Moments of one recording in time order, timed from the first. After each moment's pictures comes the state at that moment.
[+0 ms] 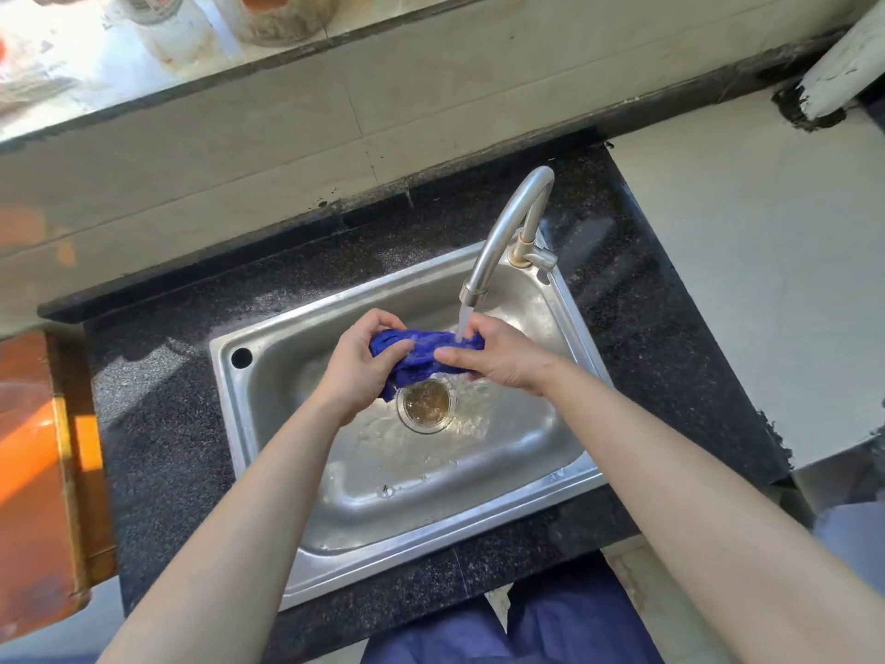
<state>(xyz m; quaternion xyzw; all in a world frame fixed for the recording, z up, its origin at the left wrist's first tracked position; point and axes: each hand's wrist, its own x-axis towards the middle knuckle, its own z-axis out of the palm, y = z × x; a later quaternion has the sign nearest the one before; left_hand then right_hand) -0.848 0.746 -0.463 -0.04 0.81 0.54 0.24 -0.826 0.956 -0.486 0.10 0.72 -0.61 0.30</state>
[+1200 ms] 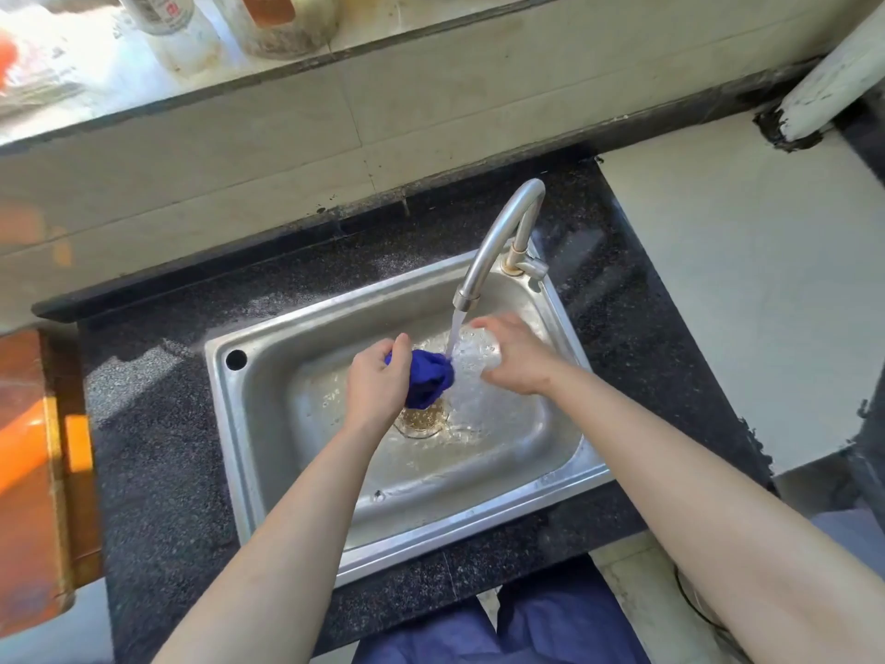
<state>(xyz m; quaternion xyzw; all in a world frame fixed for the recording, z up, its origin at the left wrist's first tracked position) -0.823 0.779 -0.481 -0.14 0.85 0.47 0.17 -0.821 0.988 -0.490 0.05 0.90 -0.33 0.29</state>
